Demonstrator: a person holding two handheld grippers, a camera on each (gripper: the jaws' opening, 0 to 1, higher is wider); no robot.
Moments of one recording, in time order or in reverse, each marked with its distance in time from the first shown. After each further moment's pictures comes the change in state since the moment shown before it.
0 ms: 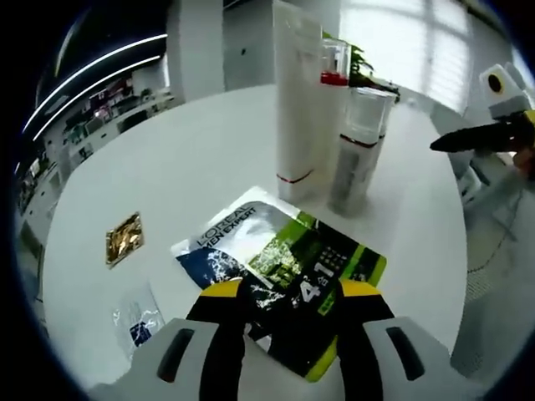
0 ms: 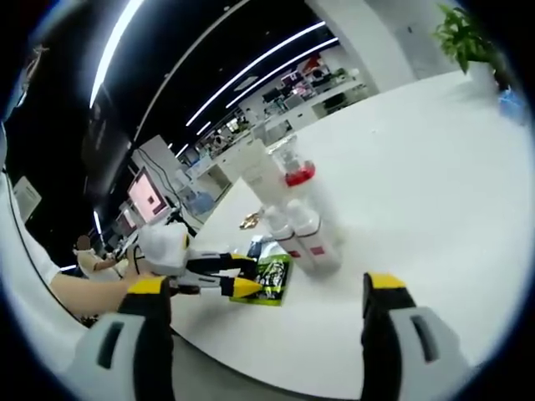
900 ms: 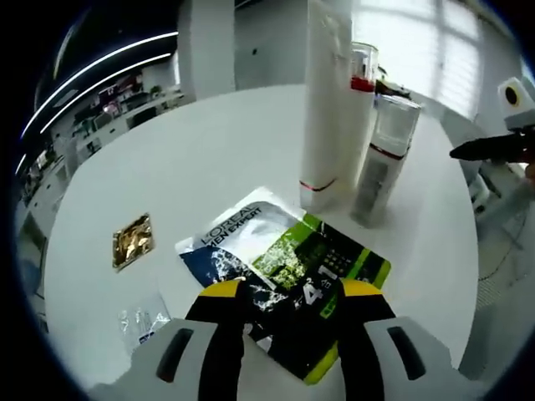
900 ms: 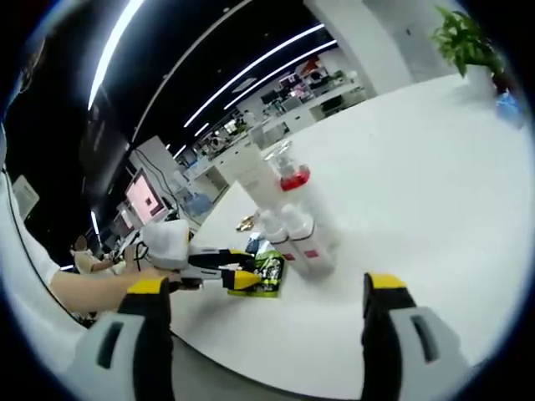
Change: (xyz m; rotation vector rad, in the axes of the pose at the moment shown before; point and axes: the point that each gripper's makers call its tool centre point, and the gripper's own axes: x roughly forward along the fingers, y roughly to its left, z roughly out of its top) left arm 0.006 0.016 0.006 -0.025 -0.004 0.033; right arm -0.004 -0.005 0.004 -0.004 -0.007 -0.015
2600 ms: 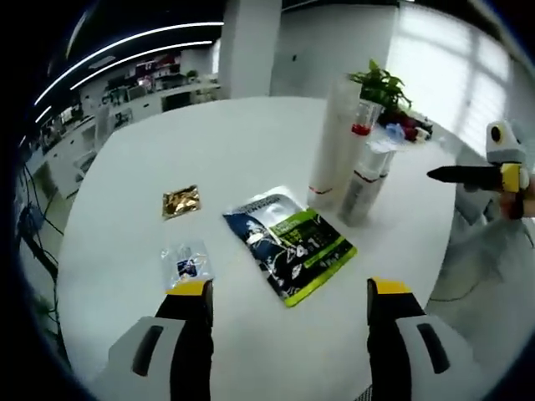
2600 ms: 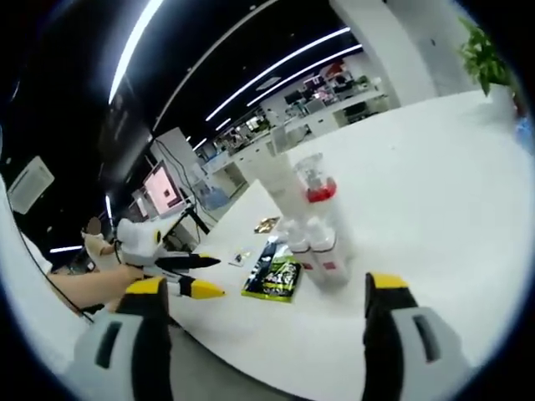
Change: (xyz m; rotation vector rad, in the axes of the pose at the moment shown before) left arm -0.098 -0.005 -0.013 -0.214 -0.044 0.081; right arm -0.006 0.019 0.013 -0.093 0.001 0.092
